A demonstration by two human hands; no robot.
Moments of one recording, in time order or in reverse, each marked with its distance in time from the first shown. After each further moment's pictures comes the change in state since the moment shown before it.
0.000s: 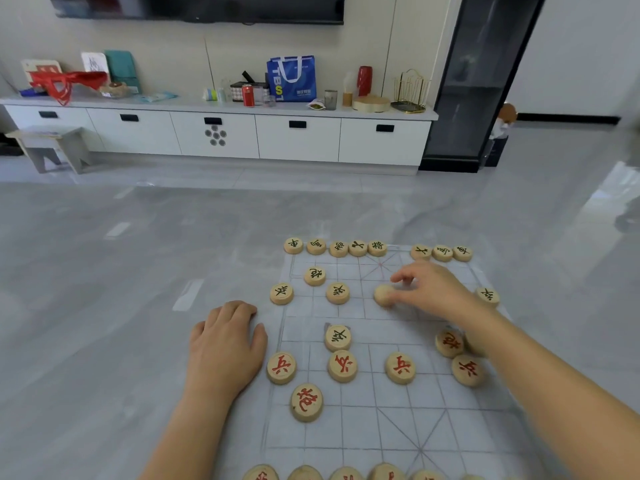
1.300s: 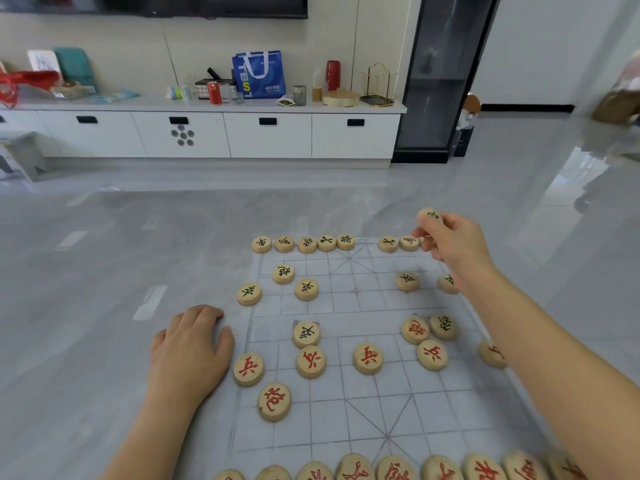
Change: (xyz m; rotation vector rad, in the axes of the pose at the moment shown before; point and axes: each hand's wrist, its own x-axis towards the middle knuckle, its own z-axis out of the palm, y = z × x) left_hand 0.002 0.001 -0.003 0.011 -0.025 -0.009; right_hand -0.015 0.022 -0.054 0.939 0.502 0.197
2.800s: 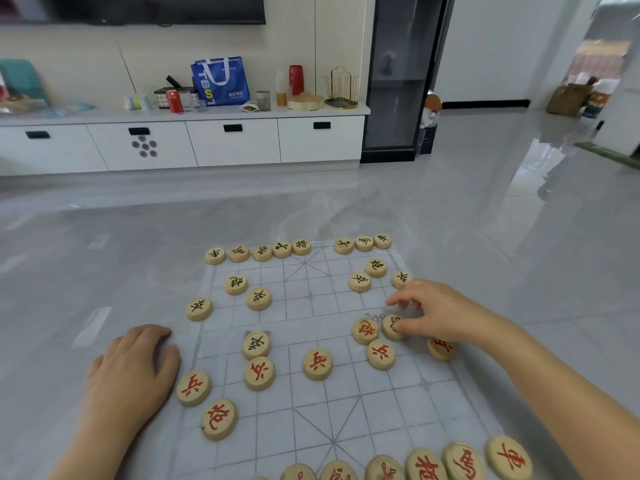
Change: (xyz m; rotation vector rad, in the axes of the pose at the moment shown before) left_hand 0.000 0.001 -0.002 0.031 -0.030 -0.031; right_hand -0.036 0.050 -0.077 -0.978 -0.614 -0.198
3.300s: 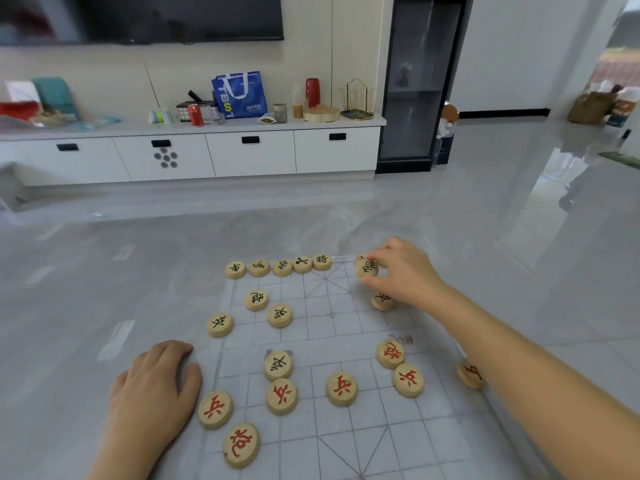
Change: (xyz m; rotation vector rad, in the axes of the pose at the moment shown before) left_hand 0.000 -0.001 0.001 -0.004 -0.006 0.007; right_hand 0.098 -0.044 -0.006 -0.108 0.384 -0.053
